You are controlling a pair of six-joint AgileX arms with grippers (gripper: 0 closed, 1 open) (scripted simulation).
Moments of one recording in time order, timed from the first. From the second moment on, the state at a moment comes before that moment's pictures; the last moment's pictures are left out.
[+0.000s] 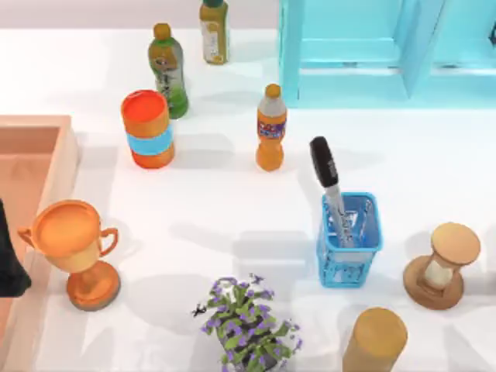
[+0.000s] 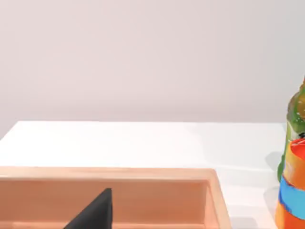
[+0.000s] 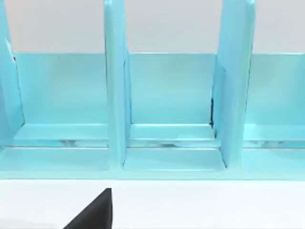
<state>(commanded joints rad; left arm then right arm) 0.00 0.00 0.00 0.00 0.00 0.00 0.00 0.00 0.00 0.00 0.00 0.00</state>
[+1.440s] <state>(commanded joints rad) -0.93 1.69 0.37 1.12 -0.23 -0.56 0.00 0.00 0.00 0.00 0.00 0.00</state>
